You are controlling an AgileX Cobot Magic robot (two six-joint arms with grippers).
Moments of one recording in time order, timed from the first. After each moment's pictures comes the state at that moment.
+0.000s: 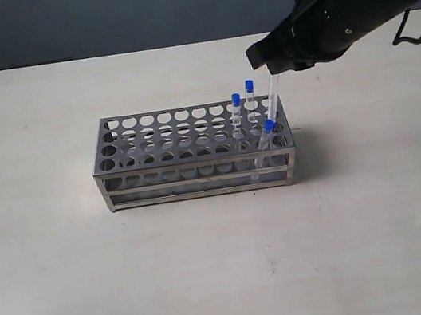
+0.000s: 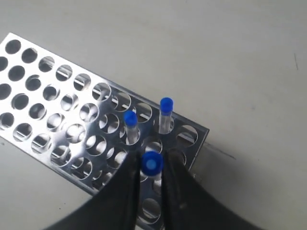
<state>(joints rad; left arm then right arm) 0.03 0.00 0.00 0.47 0.29 -0.51 0.52 1.55 -1.11 0.36 0.56 -0.31</state>
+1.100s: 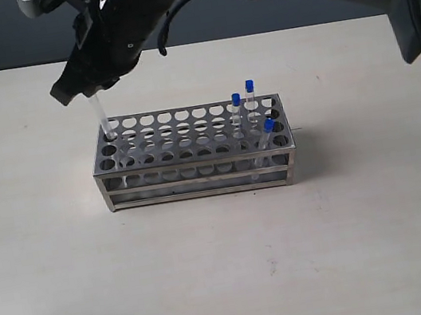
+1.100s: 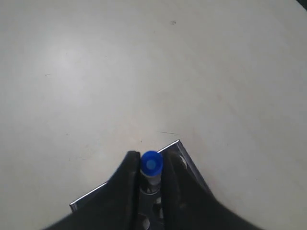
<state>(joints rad) 0.03 0.00 0.00 0.47 0.29 -0.51 0.86 2.17 -1.97 0.32 0.80 -0.46</state>
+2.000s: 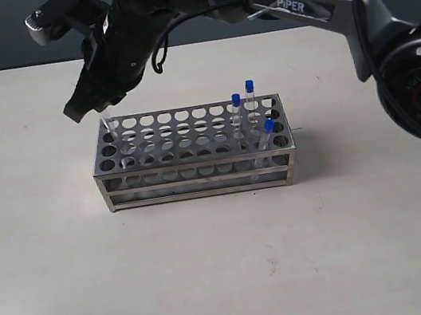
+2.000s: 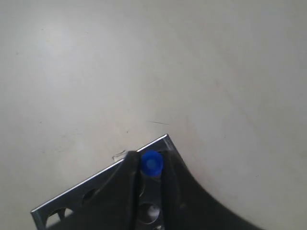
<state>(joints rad) 0.03 0.00 0.00 0.47 0.29 -0.51 0.86 2.28 -2.05 0.29 0.82 -0.46</state>
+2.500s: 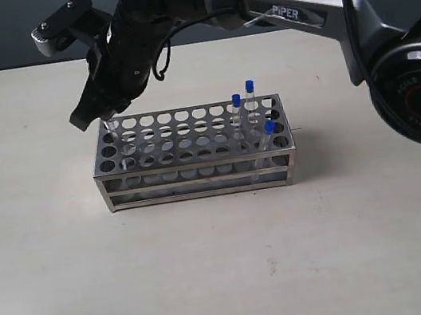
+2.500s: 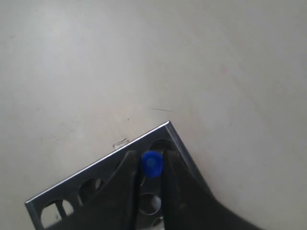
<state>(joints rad) 0.03 0.00 0.00 0.47 0.29 -0.51 0.86 2.29 -2.05 0.28 0.86 -0.45</state>
